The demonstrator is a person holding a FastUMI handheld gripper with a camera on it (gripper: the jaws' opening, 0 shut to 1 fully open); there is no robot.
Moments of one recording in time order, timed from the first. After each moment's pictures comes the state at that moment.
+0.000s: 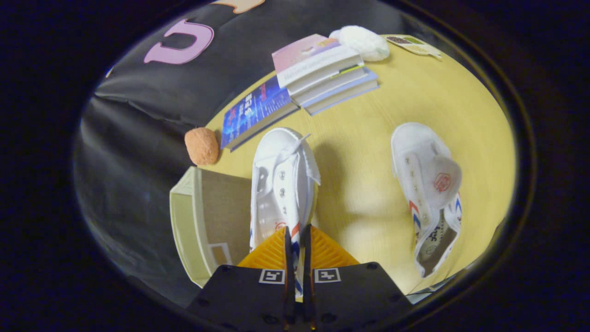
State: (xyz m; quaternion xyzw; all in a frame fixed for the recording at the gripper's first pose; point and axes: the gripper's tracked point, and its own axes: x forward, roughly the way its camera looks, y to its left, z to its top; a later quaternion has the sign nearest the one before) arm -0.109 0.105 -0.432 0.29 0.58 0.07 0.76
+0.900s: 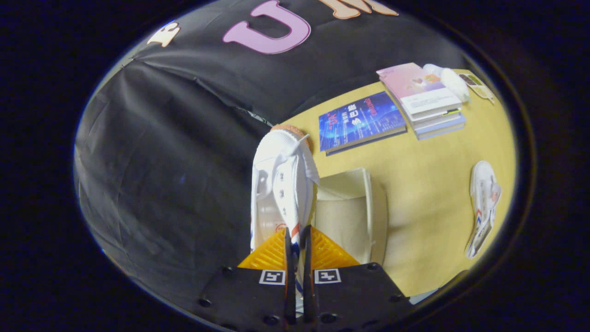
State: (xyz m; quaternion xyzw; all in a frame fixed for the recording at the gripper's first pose) arm -0.108 0.278 -0.315 0.28 0.53 0.21 0.77
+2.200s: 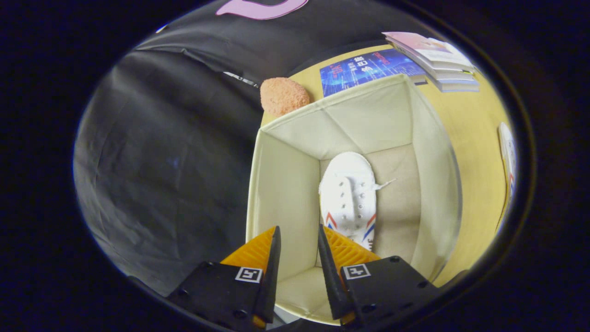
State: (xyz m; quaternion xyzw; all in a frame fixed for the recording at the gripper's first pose) arm -0.154 0.344 -0.393 0.27 0.59 0.22 0.73
